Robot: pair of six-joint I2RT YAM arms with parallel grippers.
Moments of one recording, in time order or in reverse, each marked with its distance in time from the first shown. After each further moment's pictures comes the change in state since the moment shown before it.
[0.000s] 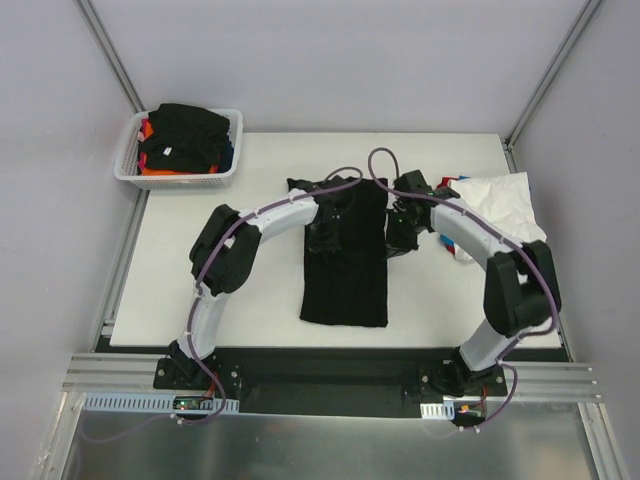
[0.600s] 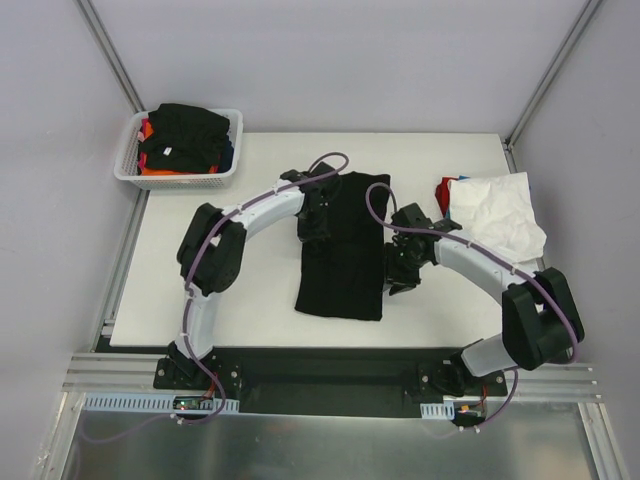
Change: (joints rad) left arm 0.101 -0.014 0.066 -0.035 -0.024 0.038; right arm 0.088 -0.246 -0.290 -0.006 -0.035 0.064
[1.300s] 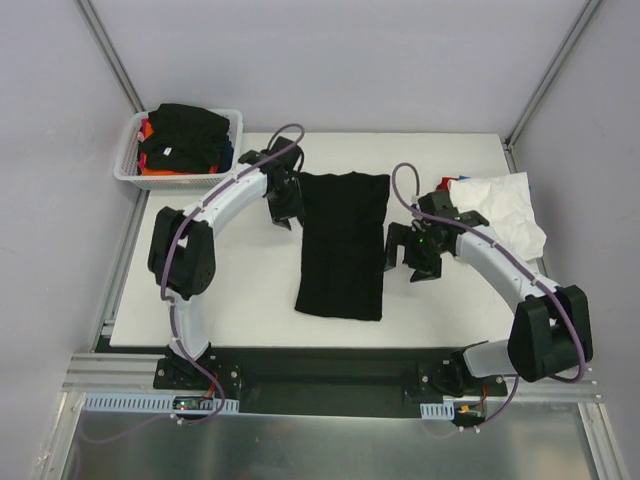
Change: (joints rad) left arm 0.160 -0.192 -0.074 -0.042 0.022 -0.055; right arm -0.127 -0.082 0.032 -0.032 -0.061 -0.063
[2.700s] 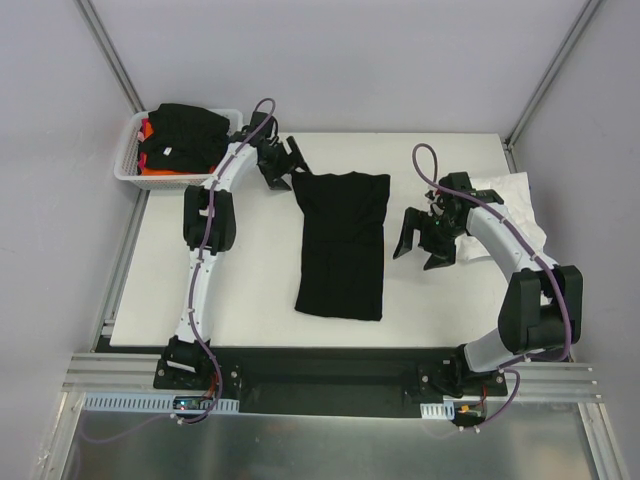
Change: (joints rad) left arm 0.260 0.661 0.728 0.179 0.336 -0.069; right arm -0.192 0.136 0.172 -0.134 -0.062 -0.129
